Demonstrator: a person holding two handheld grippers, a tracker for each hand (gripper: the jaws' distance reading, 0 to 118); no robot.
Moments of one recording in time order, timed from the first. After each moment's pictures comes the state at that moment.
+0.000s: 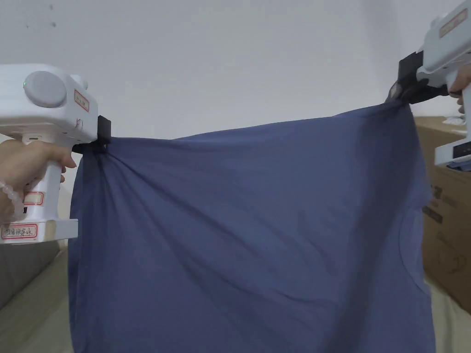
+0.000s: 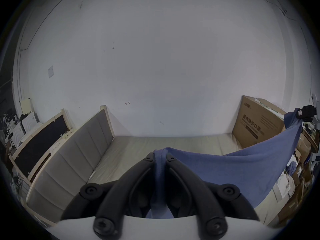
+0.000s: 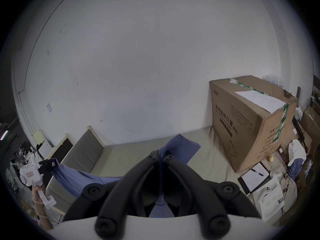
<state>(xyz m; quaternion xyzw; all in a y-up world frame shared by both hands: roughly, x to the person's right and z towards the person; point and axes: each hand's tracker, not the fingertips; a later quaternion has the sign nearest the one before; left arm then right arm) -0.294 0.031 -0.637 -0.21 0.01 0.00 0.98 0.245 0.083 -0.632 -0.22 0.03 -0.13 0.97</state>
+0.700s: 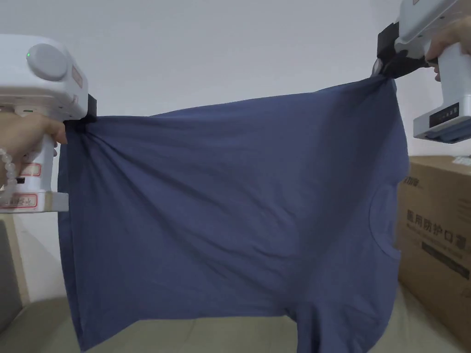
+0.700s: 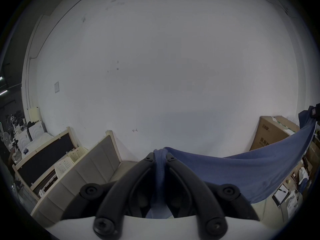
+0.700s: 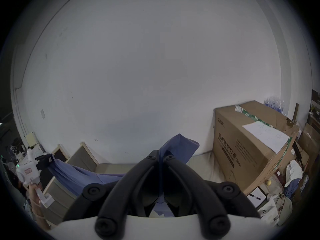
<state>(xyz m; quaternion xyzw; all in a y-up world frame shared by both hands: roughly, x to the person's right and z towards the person) -0.292 0.089 -0.782 -0.14 0.06 -0.01 0.99 0.215 0.152 -0.743 -0.16 0.00 -0.10 0.98</state>
